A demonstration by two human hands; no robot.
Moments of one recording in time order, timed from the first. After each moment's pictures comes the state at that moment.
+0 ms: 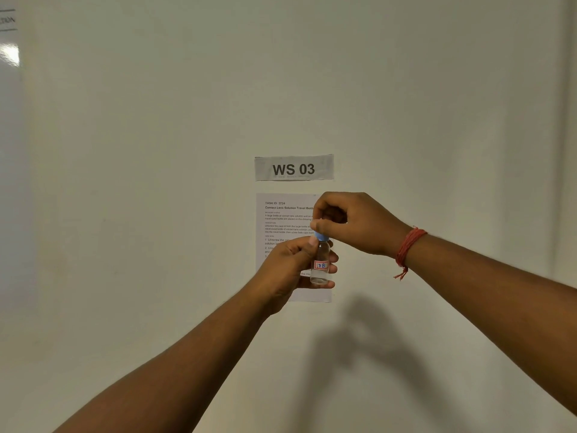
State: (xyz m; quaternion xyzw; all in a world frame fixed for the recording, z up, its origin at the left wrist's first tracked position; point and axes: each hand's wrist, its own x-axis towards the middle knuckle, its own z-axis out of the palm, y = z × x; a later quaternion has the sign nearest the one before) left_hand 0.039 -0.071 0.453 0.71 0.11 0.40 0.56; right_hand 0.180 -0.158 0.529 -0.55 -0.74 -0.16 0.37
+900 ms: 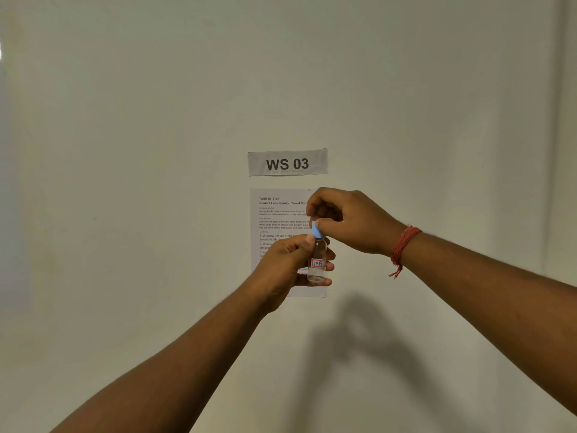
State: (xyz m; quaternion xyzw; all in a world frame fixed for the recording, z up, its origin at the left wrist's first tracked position) left_hand 0.043 -0.070 0.449 0.71 0.11 0.39 0.57; right_hand 0.180 -0.159 0.525 -0.55 -0.73 -0.13 0.37
